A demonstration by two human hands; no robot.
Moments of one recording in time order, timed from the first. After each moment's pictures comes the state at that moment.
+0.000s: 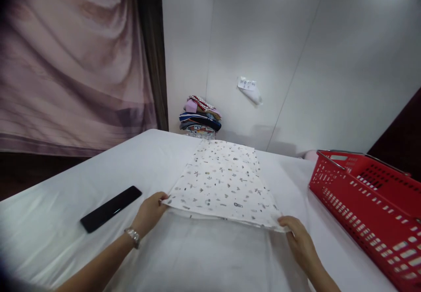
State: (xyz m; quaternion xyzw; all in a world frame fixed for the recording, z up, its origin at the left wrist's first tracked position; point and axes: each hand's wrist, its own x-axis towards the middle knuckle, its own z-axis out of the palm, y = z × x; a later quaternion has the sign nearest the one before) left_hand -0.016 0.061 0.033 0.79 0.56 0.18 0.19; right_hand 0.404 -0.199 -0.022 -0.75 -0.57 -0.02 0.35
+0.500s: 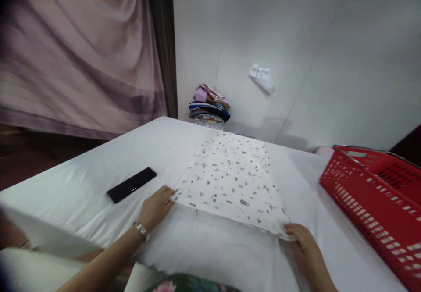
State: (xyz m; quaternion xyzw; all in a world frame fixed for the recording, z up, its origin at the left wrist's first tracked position) left_hand -0.042 0.024 0.016 0.83 0.53 0.12 0.11; right_hand 0.387 -0.238 -0.048 -0.74 -0.61 -0.05 0.29
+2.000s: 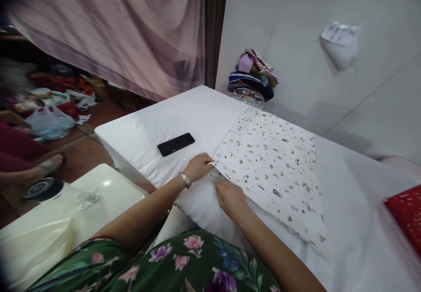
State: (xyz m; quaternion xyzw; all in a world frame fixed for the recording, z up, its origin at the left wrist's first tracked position) left_hand -0.031 0.037 0.015 0.80 0.50 0.19 0.25; right_hand 0.133 -0.065 0.014 -0.53 -0.83 0.06 0.15
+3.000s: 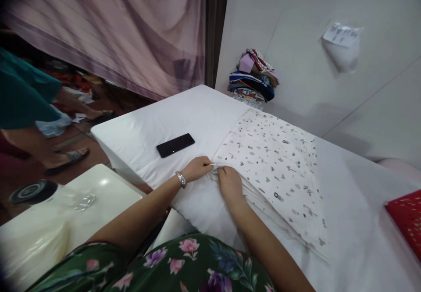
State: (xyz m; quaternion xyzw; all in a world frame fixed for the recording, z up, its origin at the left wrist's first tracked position) left_hand -0.037 0.046 0.014 0.81 0.46 0.19 0.30; right_hand 0.116 -0.024 0.005 -0.61 -0.79 -0.01 0.12
